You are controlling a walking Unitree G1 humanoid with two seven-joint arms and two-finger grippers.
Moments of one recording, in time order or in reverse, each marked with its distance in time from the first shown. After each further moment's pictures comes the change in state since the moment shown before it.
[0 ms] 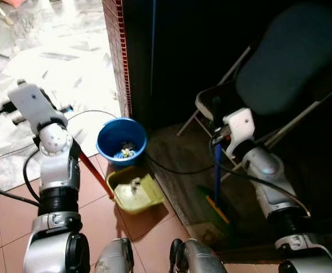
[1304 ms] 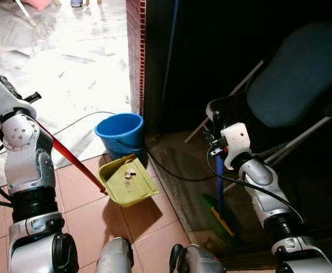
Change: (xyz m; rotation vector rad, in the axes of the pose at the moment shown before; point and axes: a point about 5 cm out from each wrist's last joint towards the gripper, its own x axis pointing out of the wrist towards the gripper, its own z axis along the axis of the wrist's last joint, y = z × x) left arm 0.008 0.032 0.038 -0.041 -0.038 0.071; right arm -0.007 0.005 -0.033 0.012 0.086 -0.041
